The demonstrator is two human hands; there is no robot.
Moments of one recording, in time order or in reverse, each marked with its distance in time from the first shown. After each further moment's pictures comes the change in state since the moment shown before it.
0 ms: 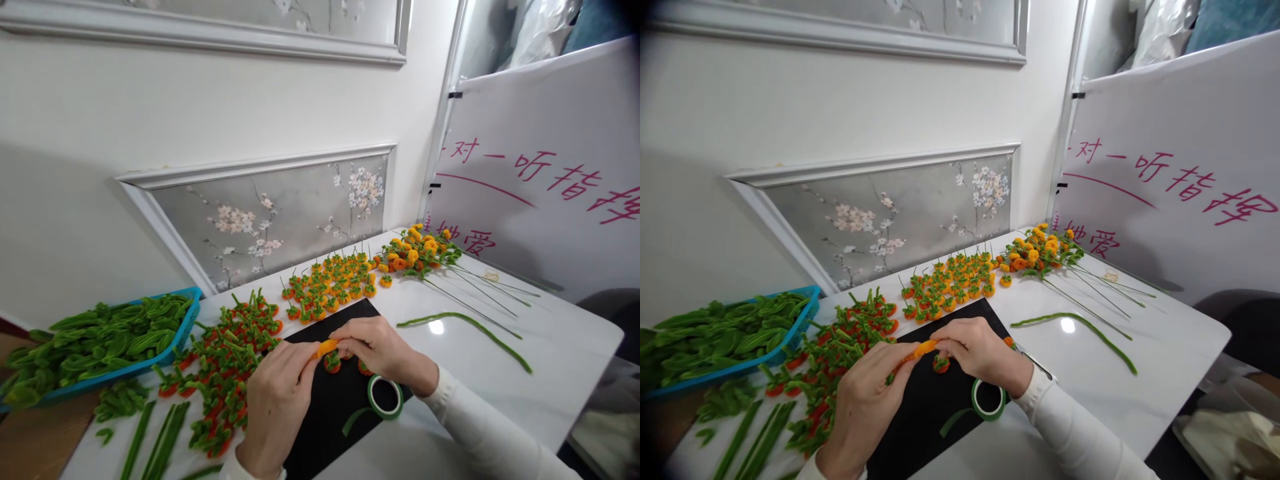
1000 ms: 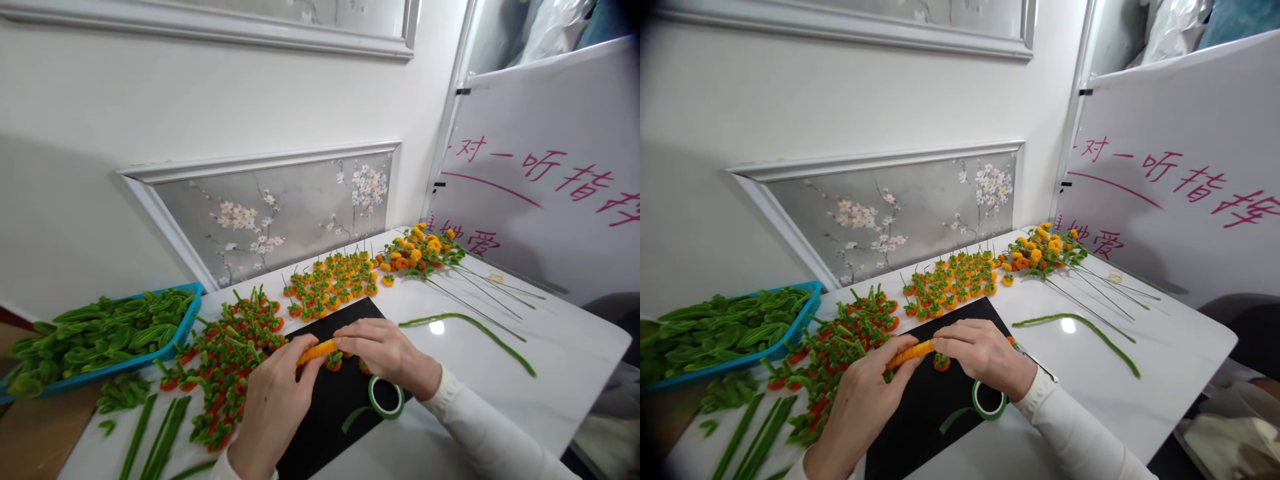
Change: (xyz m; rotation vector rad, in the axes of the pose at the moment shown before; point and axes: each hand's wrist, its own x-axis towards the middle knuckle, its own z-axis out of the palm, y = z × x) left_hand -0.003 -0.001 -0.002 0.061 -0.073 -0.126; right_hand -0.006 0.000 -0.004 -0.330 0.054 -0.406
